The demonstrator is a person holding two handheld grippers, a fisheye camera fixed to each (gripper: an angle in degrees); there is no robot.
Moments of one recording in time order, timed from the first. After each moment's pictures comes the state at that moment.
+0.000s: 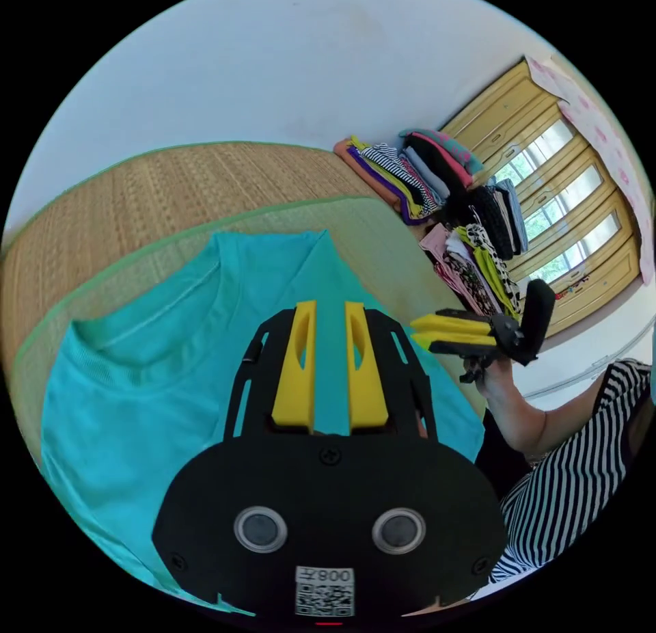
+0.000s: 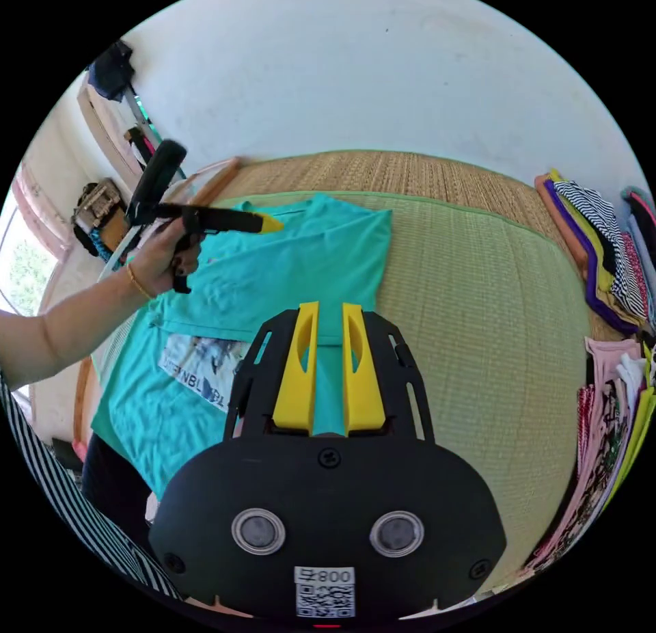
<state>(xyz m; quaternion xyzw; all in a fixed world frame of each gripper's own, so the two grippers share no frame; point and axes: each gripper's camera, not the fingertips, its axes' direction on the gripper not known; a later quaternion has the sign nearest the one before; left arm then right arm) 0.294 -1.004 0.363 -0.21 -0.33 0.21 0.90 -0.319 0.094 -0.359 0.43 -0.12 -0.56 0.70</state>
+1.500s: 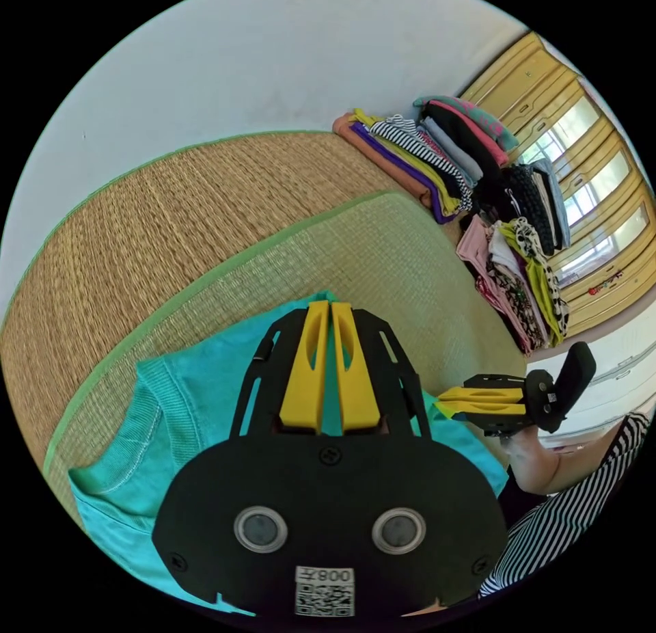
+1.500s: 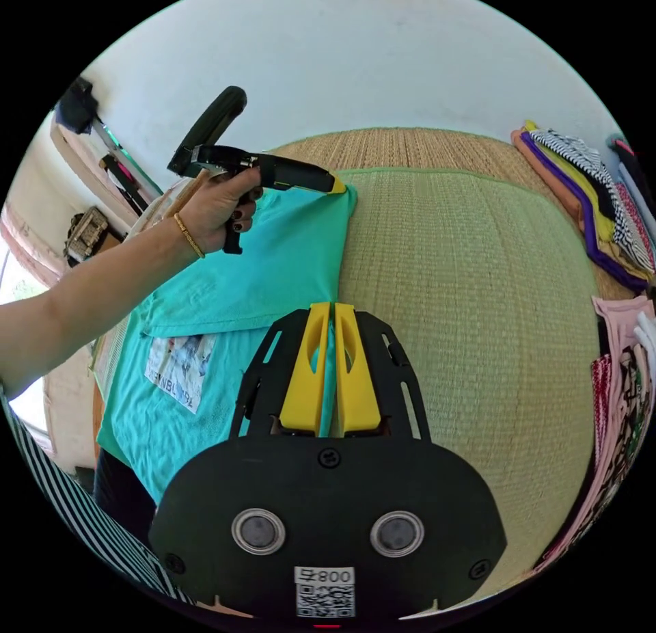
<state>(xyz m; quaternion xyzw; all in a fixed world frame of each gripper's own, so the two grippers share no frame) 0.482 -1.200 0.667 -0.25 -0.39 0.23 0.86 -0.247 -0.186 -0.101 0.38 -0.17 -0.52 0.74</state>
